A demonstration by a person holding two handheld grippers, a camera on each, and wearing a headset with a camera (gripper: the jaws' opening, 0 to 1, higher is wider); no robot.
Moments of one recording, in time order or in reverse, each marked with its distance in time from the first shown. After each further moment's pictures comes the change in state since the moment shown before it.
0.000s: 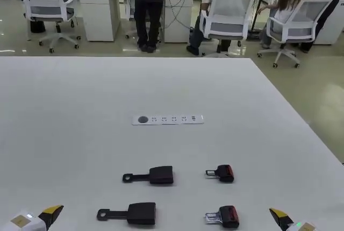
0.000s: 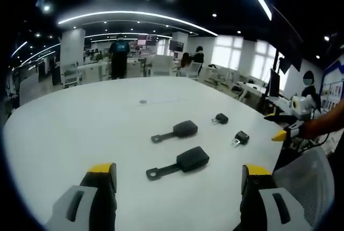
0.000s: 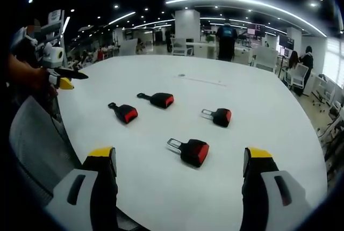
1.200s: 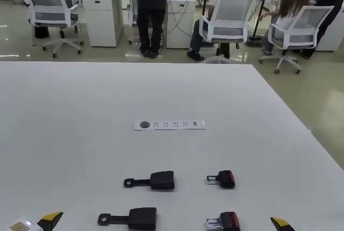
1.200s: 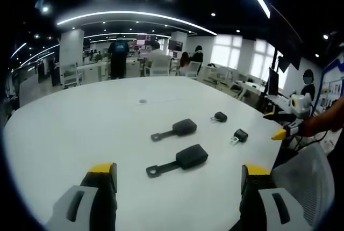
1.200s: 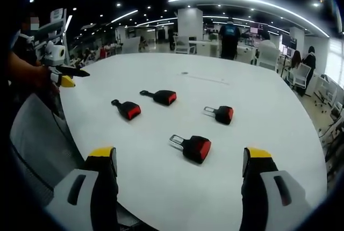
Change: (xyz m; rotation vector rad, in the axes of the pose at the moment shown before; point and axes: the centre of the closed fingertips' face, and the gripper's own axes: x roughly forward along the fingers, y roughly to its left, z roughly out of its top) left arm -0.009 -0.008 0.000 0.011 0.006 -0.002; right arm -0.005 0.003 -0.007 -0.006 0.019 0.022
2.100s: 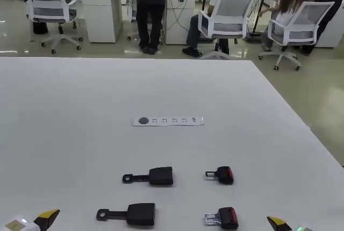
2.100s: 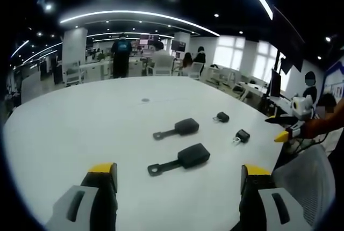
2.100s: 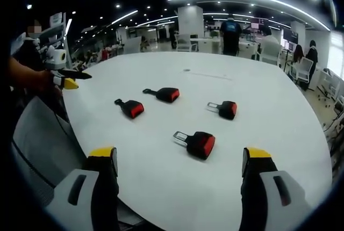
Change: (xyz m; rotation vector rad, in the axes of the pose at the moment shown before) left arm 0.001 0.006 -0.005 -0.019 -0.006 0.017; right arm 0.001 0.005 -0.004 0.033 0.009 0.032
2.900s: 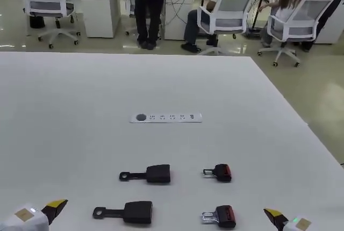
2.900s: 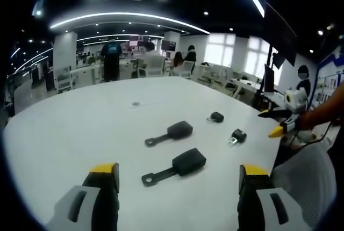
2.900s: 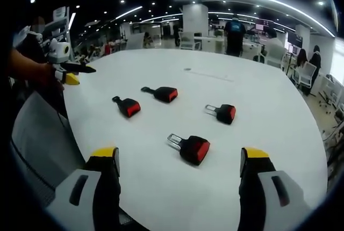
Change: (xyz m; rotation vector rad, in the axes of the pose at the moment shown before) left arm 0.020 -0.011 0.011 0.058 0.006 -0.059; right arm 0.011 -0.014 0.005 -0.046 0.024 0.013
